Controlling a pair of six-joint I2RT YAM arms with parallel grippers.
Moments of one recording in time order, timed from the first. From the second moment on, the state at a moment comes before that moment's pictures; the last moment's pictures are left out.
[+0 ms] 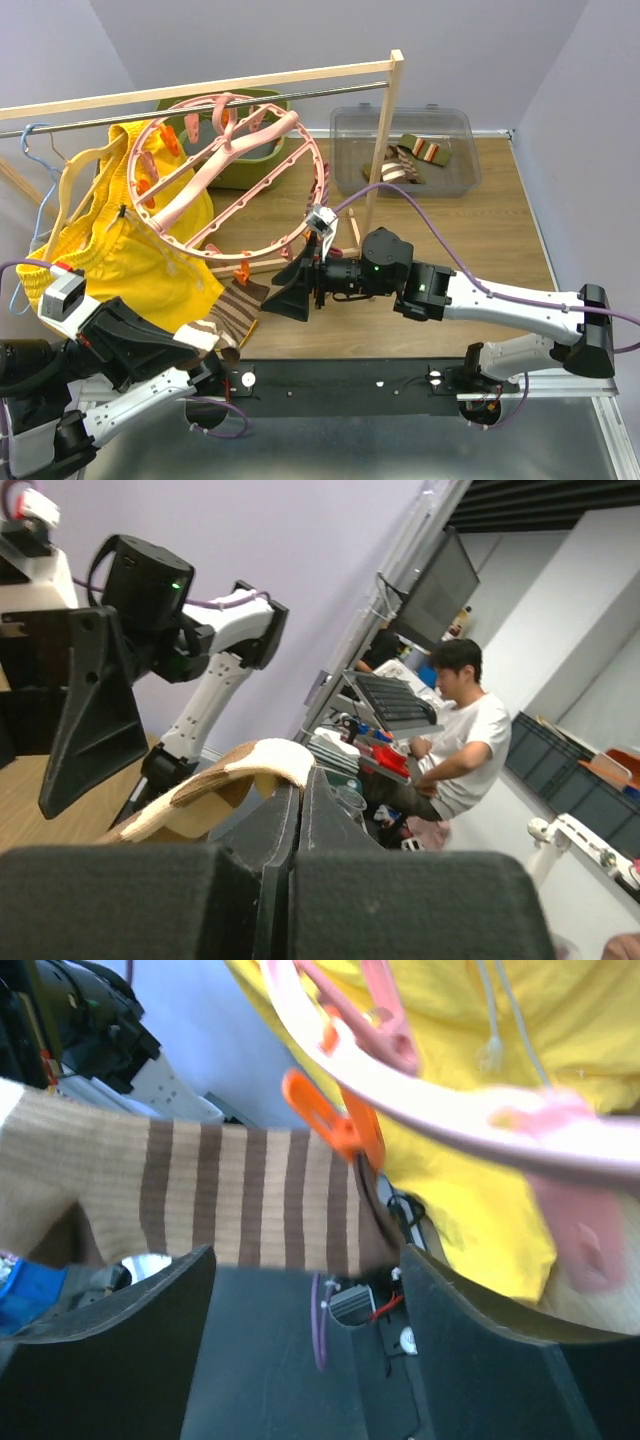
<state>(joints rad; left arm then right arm) -0.99 0.14 1.13 -0.52 0.37 -0.80 1.24 1.27 1.07 0.17 -0.23 0.58</state>
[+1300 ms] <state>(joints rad) -0.99 0.12 1.10 -0.47 0.45 -0.81 1.28 1.42 1.27 0.15 -0.03 0.51</state>
